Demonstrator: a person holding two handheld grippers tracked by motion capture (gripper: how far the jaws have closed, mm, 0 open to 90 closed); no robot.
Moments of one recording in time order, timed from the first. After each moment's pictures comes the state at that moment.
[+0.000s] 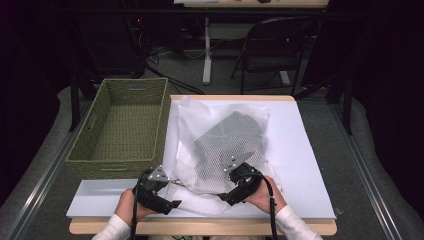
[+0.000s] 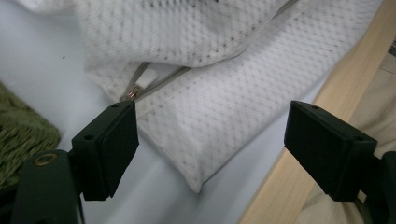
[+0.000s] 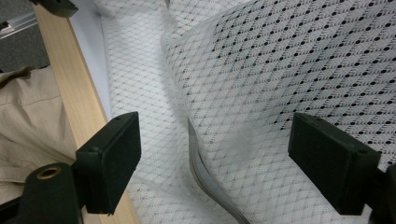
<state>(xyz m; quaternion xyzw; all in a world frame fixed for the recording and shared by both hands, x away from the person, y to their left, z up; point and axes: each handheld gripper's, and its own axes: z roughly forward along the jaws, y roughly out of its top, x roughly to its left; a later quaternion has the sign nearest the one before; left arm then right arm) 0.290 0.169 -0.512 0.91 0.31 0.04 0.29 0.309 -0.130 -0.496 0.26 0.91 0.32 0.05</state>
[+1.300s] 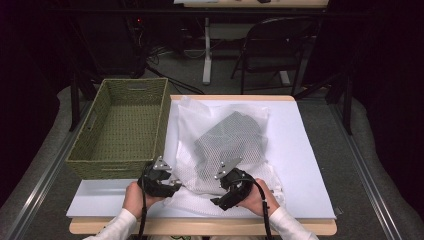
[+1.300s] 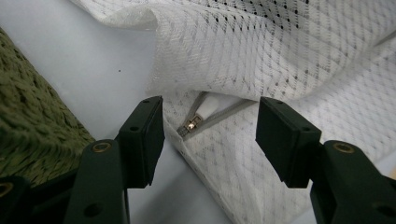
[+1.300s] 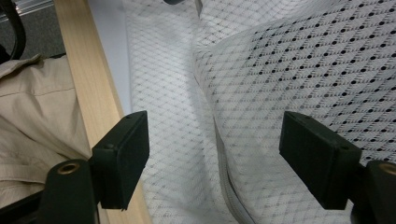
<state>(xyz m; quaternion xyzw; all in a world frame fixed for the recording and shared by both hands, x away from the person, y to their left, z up) 0.319 0.159 -0.529 0.88 0.37 0.09 0.29 0.300 -0.107 -0.500 0.21 0.92 0.31 0.05</state>
